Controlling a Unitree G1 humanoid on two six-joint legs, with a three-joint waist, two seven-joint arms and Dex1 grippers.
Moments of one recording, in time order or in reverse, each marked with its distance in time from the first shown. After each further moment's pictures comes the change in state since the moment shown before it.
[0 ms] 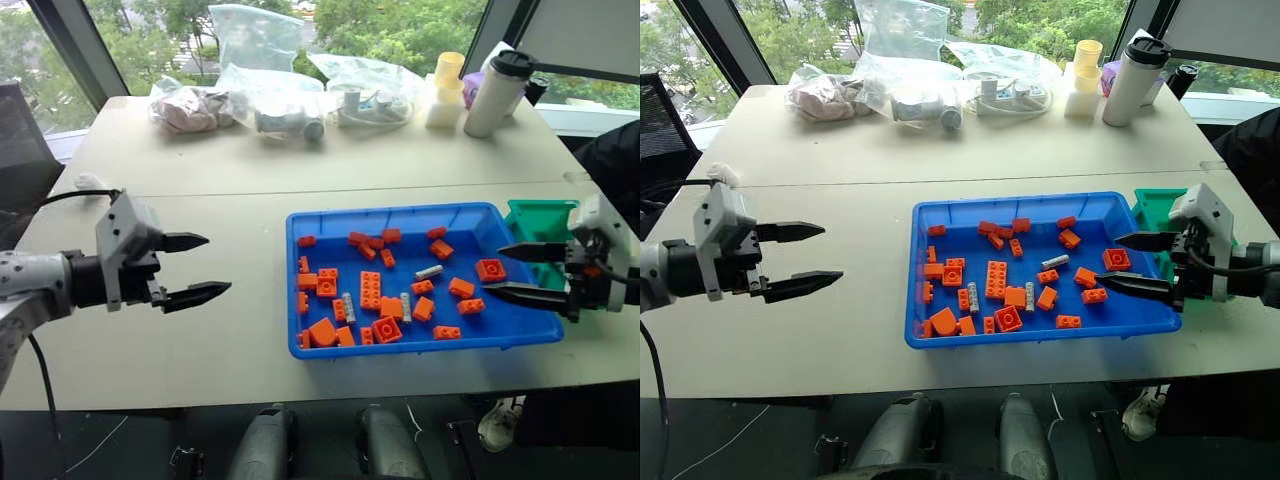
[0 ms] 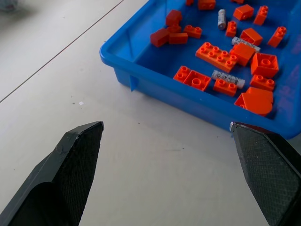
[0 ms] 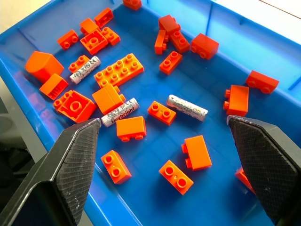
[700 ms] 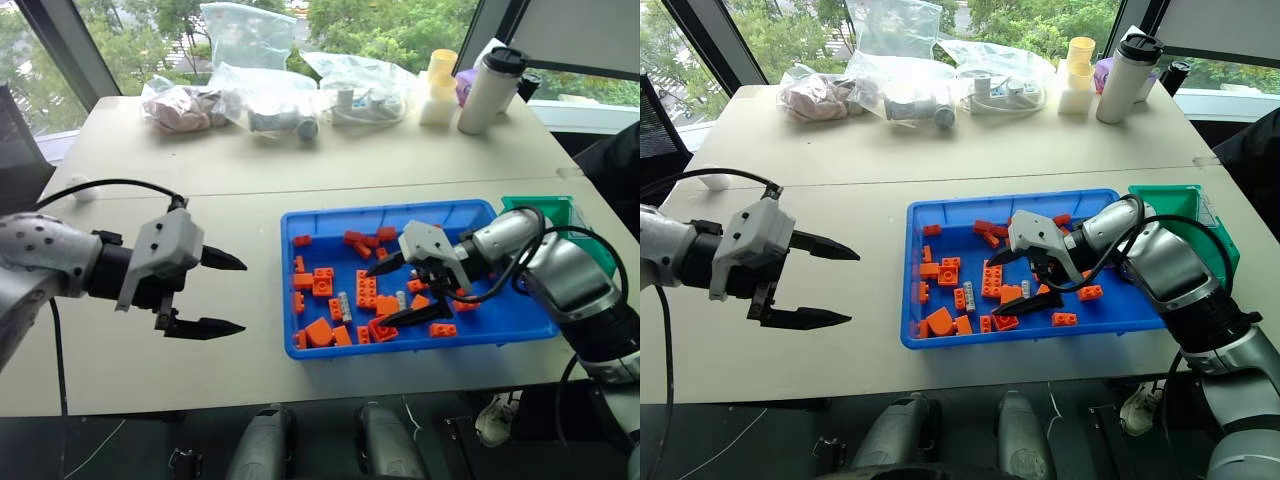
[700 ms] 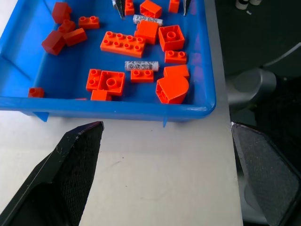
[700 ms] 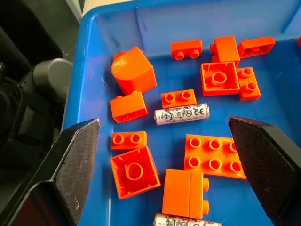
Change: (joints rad) left arm -0.179 0.114 -0.215 -0.081 0.039 -0.050 -0.239; right arm -0.558 0.333 0.747 0.131 -0.334 -0.270 0.213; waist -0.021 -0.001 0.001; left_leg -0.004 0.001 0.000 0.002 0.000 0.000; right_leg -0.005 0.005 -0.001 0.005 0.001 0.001
